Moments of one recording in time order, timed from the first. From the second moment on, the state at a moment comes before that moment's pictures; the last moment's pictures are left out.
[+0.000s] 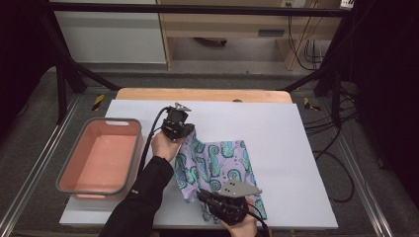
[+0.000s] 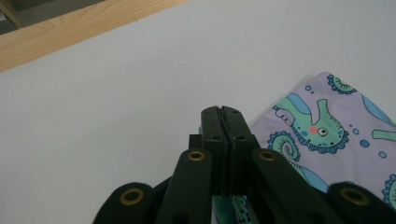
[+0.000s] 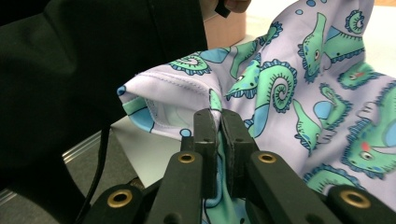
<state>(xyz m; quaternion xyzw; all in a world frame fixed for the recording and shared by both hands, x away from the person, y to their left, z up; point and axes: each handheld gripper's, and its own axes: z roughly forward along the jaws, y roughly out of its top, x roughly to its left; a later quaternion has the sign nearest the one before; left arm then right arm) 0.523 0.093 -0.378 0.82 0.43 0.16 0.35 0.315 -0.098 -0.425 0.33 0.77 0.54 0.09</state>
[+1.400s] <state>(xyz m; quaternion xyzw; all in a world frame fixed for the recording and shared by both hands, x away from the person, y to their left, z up) 0.540 -0.001 -0.415 0.82 0.41 0.16 0.37 0.308 -0.159 -0.444 0.40 0.76 0.50 0.13</state>
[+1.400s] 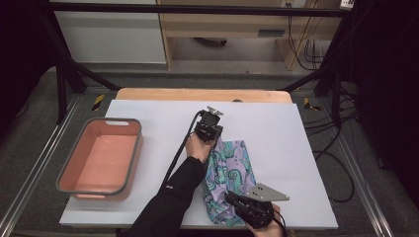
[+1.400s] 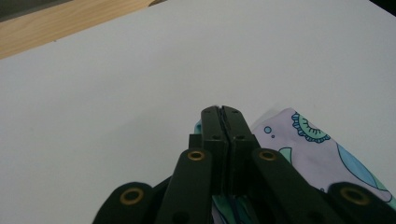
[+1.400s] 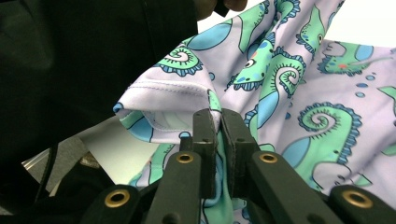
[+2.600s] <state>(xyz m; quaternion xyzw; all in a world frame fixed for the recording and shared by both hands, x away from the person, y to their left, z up) 0.524 0.002 -0.417 0.80 0.39 0.13 0.43 0.307 -0.185 -0.457 0.44 0.76 0.44 0.17</state>
